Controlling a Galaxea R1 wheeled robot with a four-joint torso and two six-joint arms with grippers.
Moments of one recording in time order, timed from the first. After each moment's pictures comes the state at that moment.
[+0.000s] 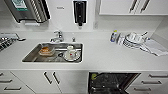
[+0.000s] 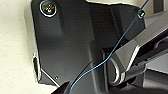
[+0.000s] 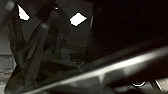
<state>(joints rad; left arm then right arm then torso) 1.51 2.85 -2.74 1.26 -0.40 -1.14 -1.10 2.51 -1.99 -0.49 0.01 0.97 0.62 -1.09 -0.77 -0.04</state>
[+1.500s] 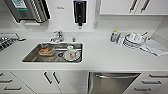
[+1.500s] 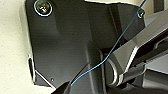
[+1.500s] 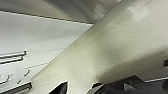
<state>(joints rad) 1.51 2.89 -2.76 1.25 -0.38 -1.14 -0.97 2.28 -1.60 -0.37 0.03 0.98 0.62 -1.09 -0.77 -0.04</state>
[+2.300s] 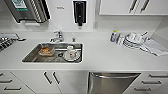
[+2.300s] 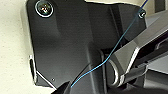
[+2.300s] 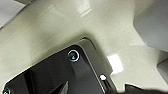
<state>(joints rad) 1.51 2.89 -2.77 1.25 -0.37 -1.14 -1.37 2.47 -2.20 -0.59 0.19 0.97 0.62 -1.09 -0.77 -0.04</state>
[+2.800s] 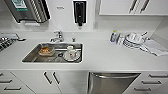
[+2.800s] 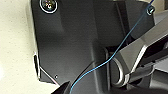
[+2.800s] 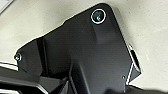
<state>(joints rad) 1.50 2.91 -2.77 1.23 -0.30 -1.14 -1.49 2.73 -2.45 -0.76 0.27 0.97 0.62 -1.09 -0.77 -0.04</state>
